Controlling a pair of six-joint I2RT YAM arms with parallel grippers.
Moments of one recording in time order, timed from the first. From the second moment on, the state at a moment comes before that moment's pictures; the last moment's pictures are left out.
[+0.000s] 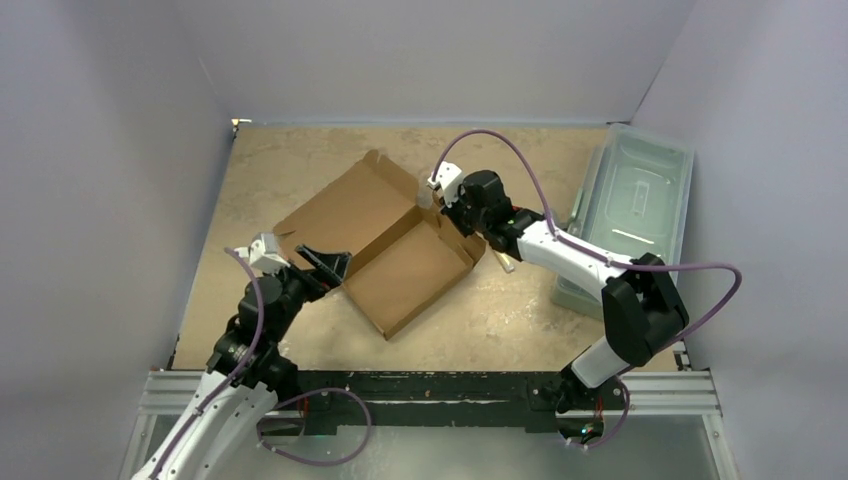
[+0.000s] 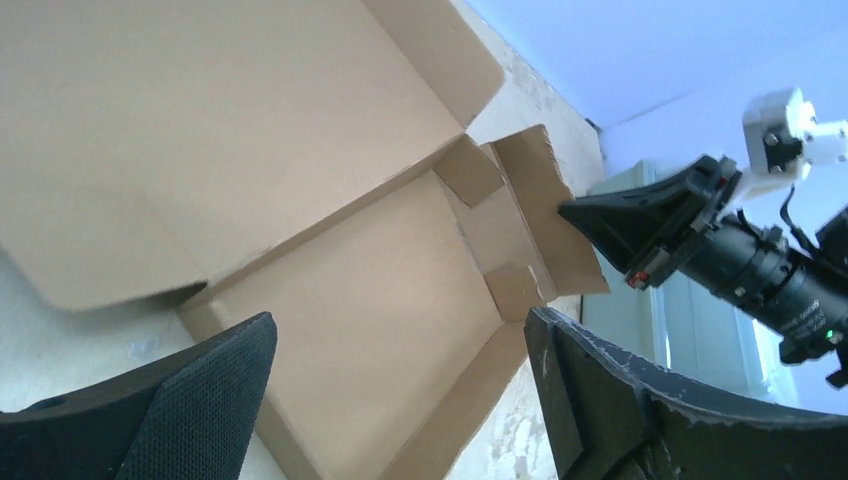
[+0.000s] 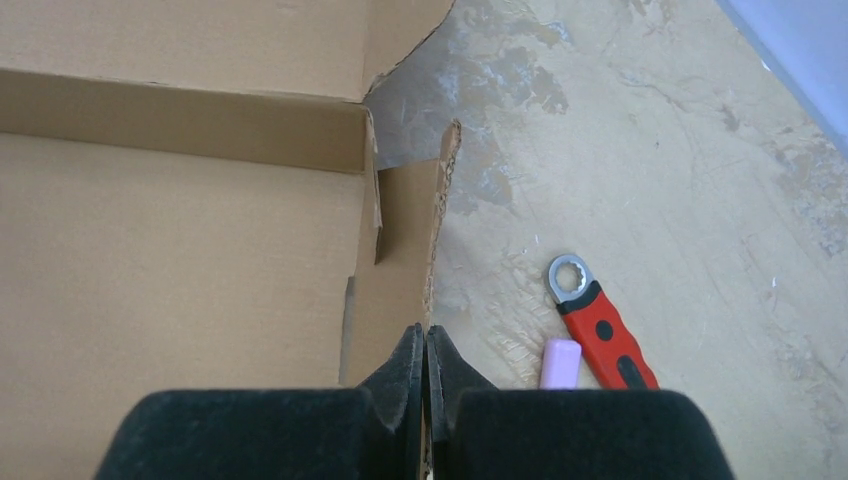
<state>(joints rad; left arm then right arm) -0.43 0.34 0.37 -0.26 -0.14 -0.84 0.63 1.56 1.07 -0.10 0.05 -0.28</state>
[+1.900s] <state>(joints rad) 0.09 0.92 0.12 0.50 0.18 -0.98 0.60 1.56 1.07 -0.12 -0.05 -0.28</state>
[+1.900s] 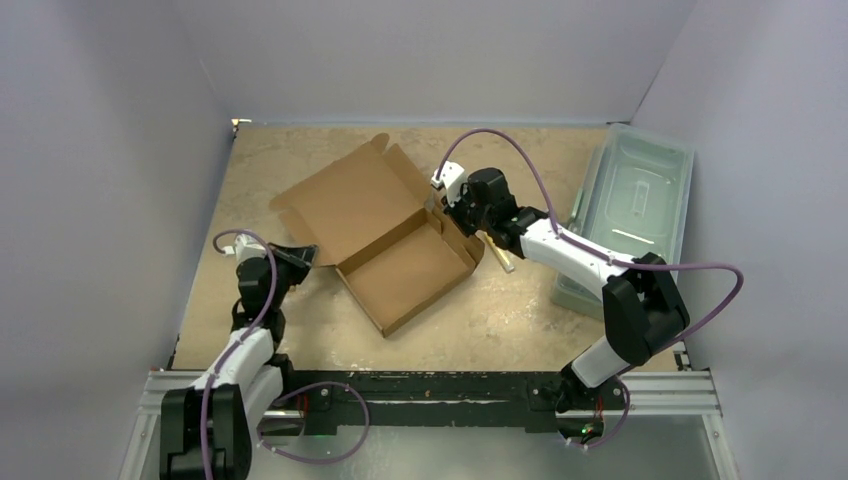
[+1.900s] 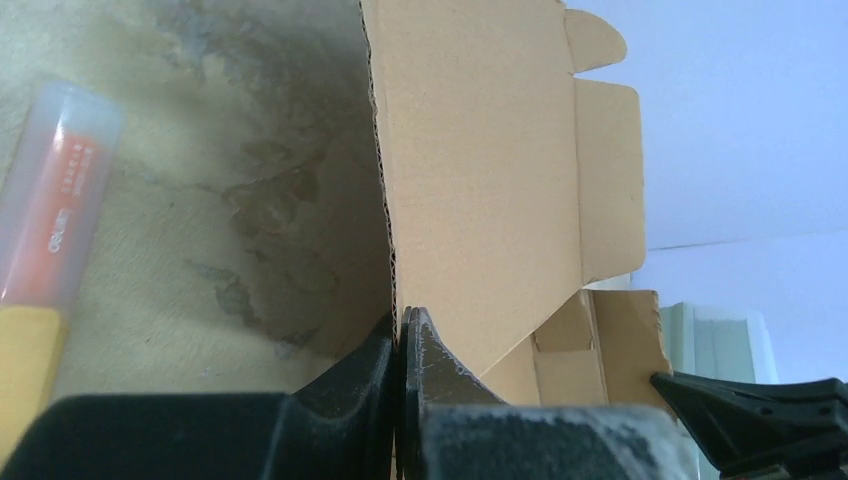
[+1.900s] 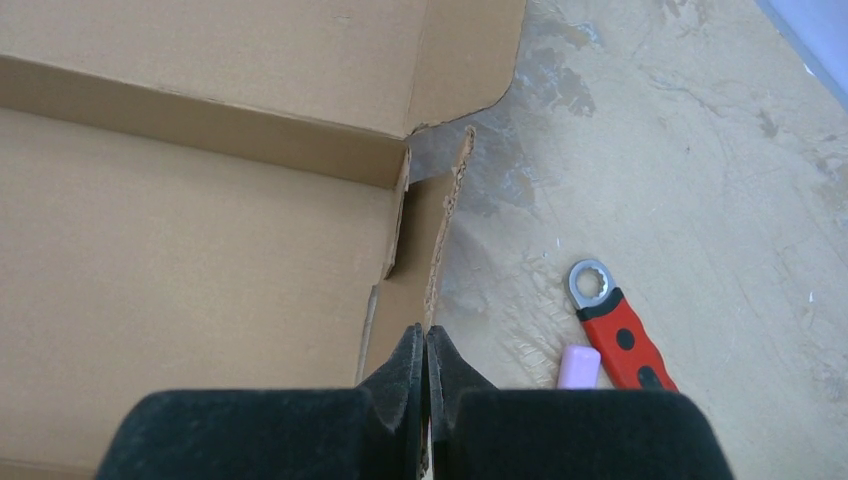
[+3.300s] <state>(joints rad) -0.13 0.59 0.17 0.35 0.00 -0.69 0.58 1.61 1.06 -0.14 -0.28 -0.27</state>
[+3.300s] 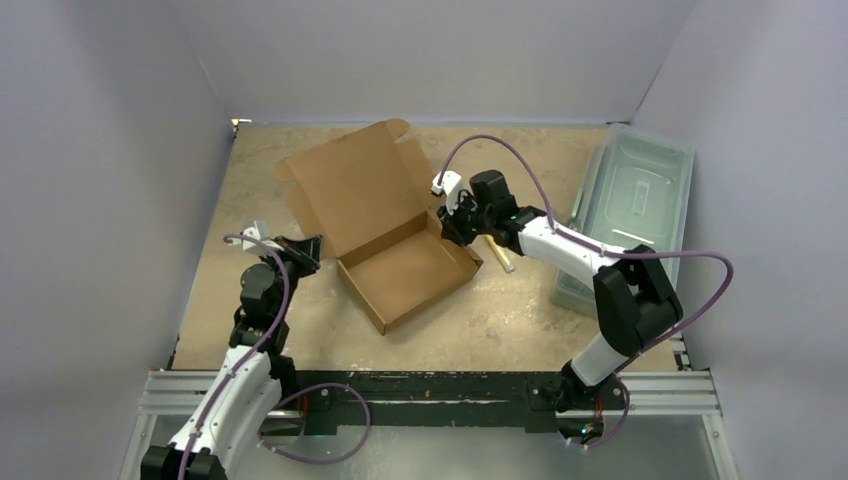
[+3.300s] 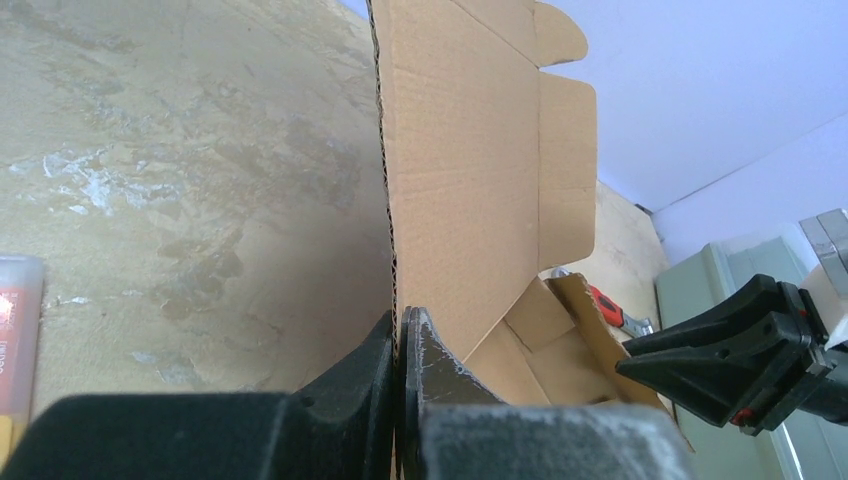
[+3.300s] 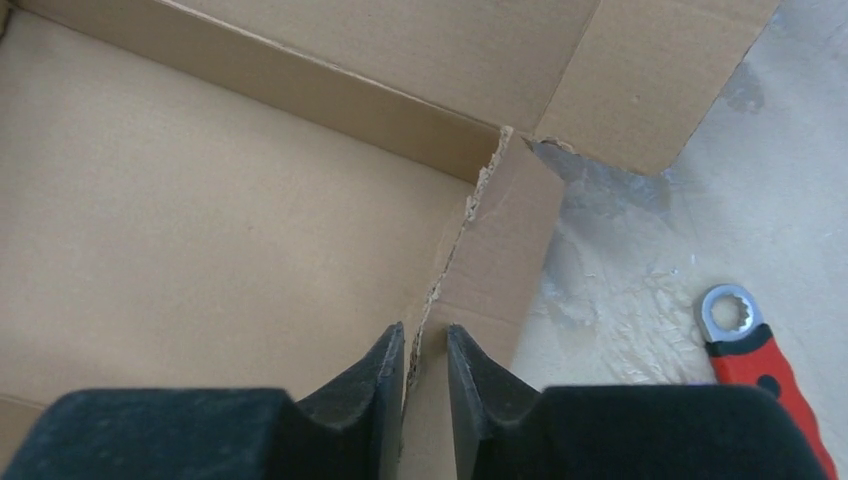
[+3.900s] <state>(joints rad) -0.14 0.62 0.20 0.34 0.00 -0.67 0.53 1.68 1.08 -0.21 -0.57 -0.20</state>
